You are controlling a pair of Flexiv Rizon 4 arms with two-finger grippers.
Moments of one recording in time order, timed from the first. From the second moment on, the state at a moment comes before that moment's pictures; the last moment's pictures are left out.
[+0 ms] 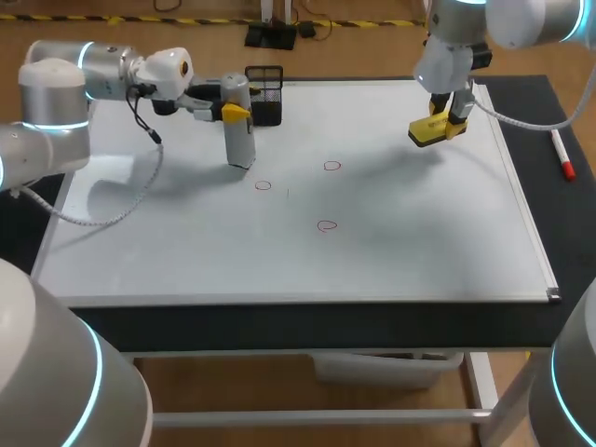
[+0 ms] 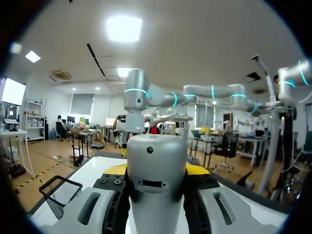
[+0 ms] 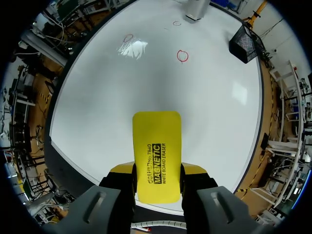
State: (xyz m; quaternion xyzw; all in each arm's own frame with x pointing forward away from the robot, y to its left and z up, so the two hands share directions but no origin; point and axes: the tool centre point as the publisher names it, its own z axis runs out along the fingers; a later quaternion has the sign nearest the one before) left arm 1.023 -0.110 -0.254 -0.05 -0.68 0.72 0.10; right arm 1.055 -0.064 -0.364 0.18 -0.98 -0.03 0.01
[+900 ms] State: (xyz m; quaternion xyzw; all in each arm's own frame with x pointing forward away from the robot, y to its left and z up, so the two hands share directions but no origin) left arm 1.083 -0.020 -0.241 0.03 -0.69 0.72 -0.02; right arm 1.055 -0.064 -0.364 0.18 -0.98 -0.03 0.01
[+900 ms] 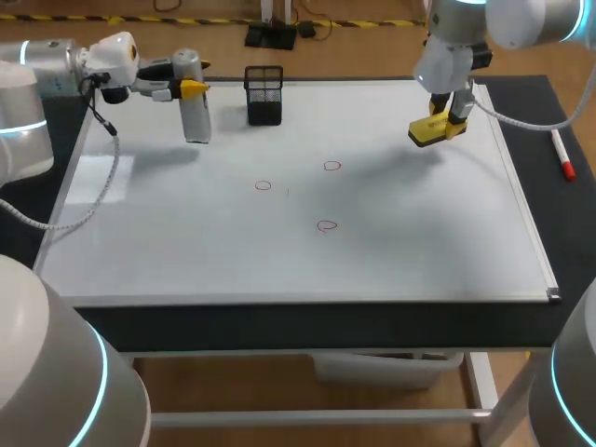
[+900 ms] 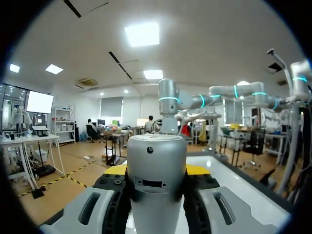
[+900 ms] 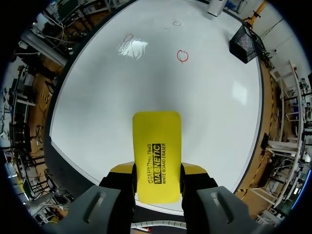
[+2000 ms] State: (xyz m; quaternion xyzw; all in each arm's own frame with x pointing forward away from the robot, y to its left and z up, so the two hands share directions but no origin) left arm 1.093 0.029 -0.232 0.10 -0.69 0.71 -0.10; right arm 1.055 -0.064 -0.364 0.18 -0.98 -0.03 0.01
